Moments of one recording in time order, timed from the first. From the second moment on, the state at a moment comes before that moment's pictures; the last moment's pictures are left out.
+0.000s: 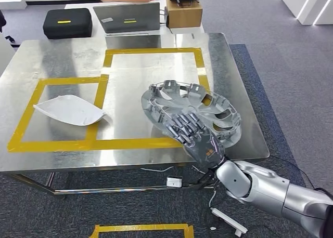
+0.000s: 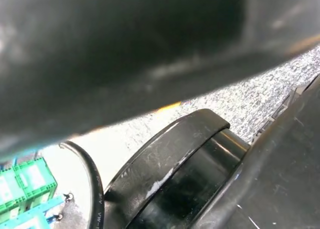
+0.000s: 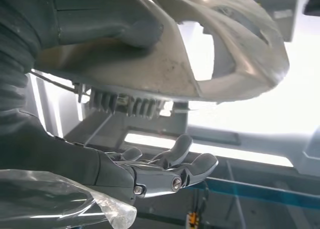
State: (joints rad) left arm -0.13 0.01 -1.03 -0.22 0.24 0.08 0.22; right arm -0.63 -0.54 1.23 -1.41 1.57 -0.69 0.58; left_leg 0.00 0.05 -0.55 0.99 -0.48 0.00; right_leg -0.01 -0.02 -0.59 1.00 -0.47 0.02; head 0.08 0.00
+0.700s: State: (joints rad) left arm -0.15 0.00 -1.05 -0.22 0.21 0.06 0.25; right arm -0.60 -0.39 1.05 -1.50 1.57 -0.69 0.24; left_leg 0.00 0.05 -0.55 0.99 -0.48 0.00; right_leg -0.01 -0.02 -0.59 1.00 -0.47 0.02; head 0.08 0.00
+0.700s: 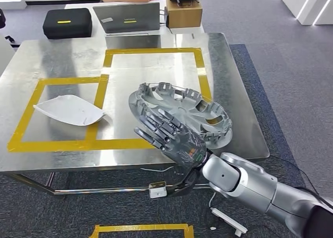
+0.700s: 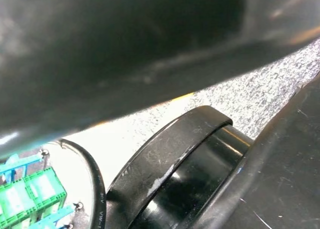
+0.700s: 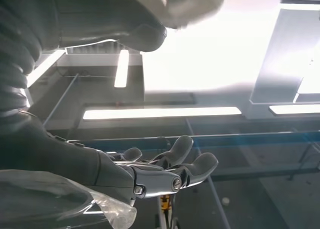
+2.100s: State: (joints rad) left arm -0.16 0.00 -1.05 -0.22 0.18 0.06 0.26; right arm -0.50 -0.23 0.90 -1.54 1.57 -0.69 0.03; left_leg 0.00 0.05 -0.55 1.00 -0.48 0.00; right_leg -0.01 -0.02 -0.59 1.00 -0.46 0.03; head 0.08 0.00
